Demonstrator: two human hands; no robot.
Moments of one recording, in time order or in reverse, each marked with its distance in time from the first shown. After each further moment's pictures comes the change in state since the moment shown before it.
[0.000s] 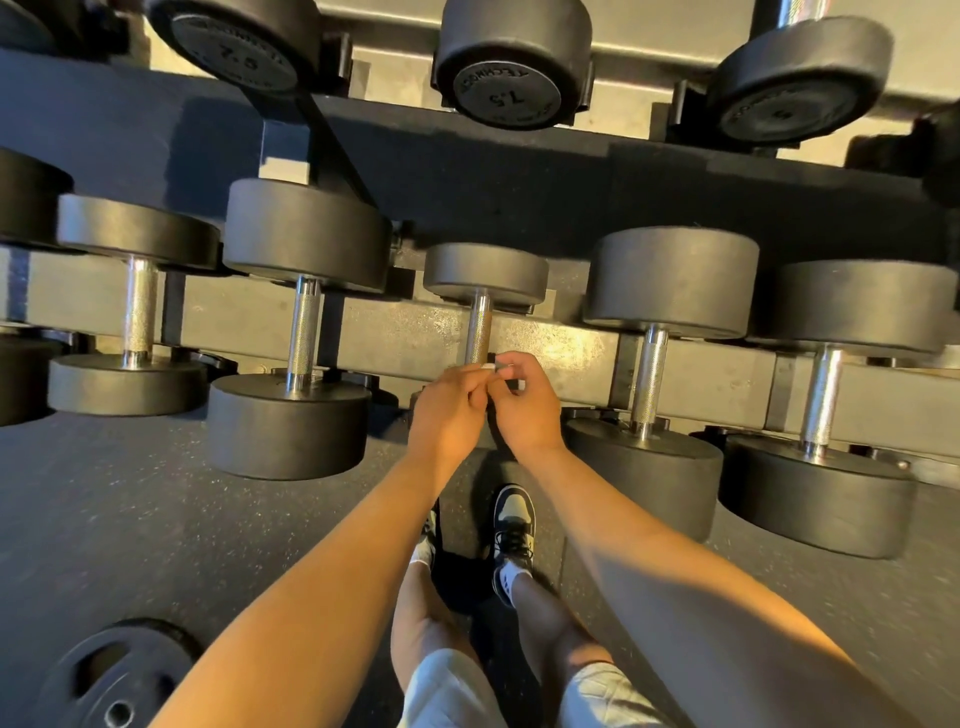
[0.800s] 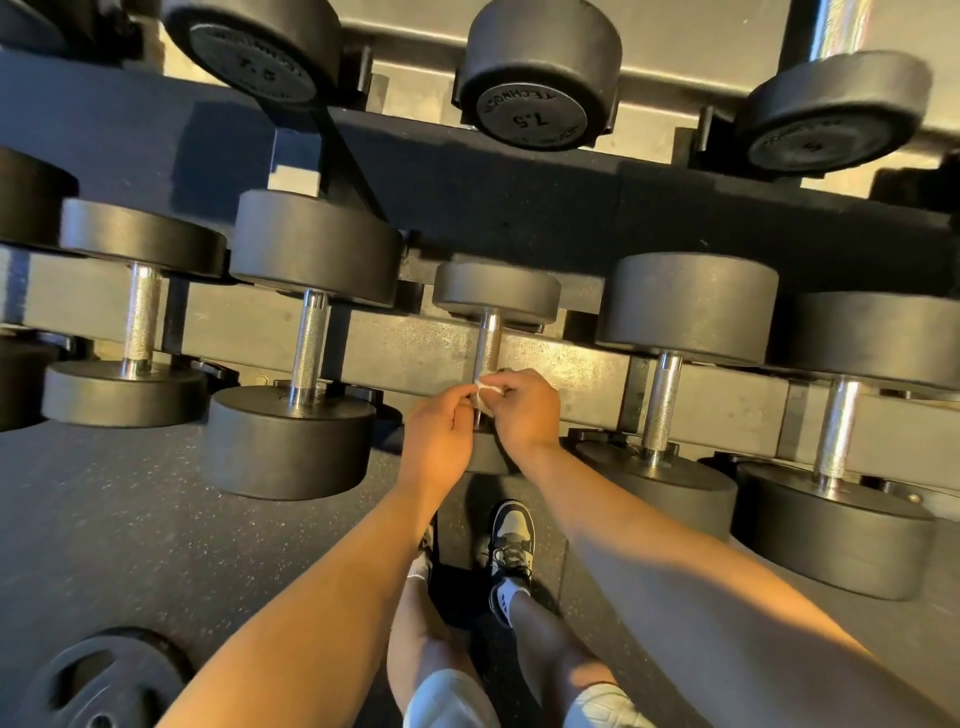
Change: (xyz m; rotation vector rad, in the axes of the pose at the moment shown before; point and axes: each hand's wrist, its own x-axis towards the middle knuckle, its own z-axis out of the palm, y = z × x) left_hand 0.006 -0.034 0.007 -0.176 0.113 -0.070; right_hand 0.024 -0.010 0.013 -0.271 -0.038 -0.063
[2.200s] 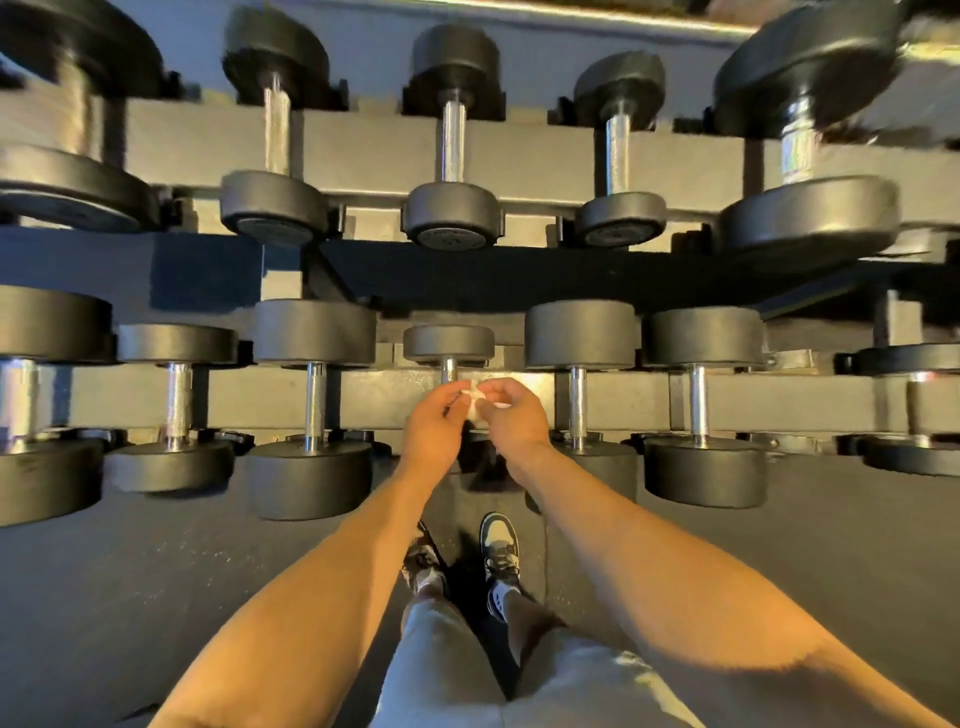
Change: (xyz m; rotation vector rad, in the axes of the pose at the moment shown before) left_hand -0.046 0.128 -0.071 -0.199 -0.147 0.026; right_hand -0.097 -0.116 -0.087 0.330 0.126 0.202
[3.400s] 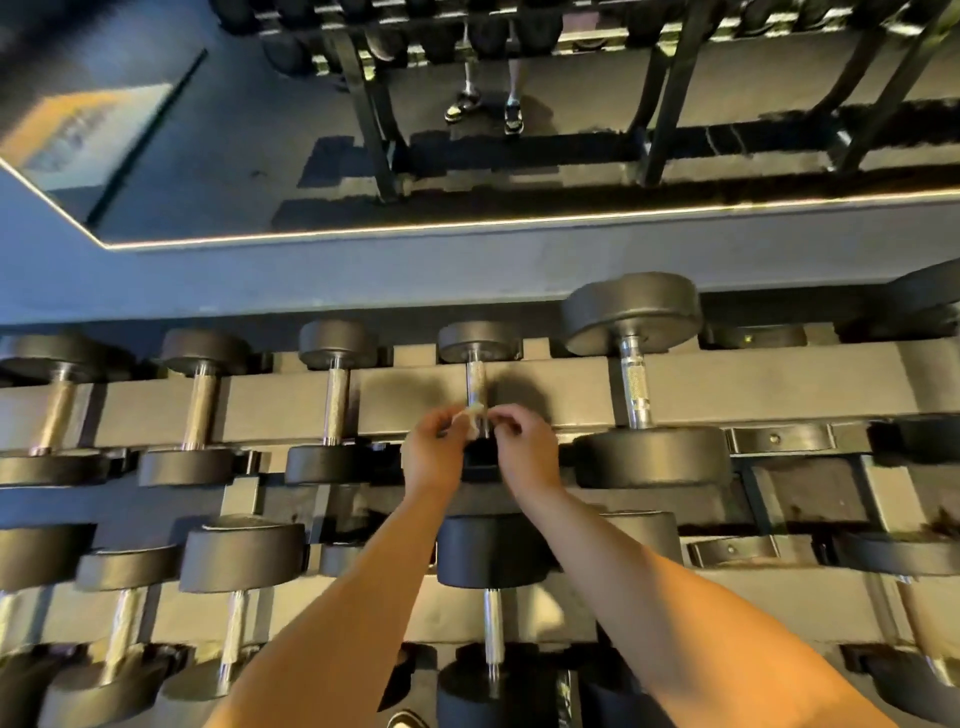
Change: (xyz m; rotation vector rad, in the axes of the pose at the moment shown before) left_hand 0.146 0.294 0.128 -0.003 0.330 0.089; right_hand 0.178 -0.178 -0.220 0.025 0.089 -0.429
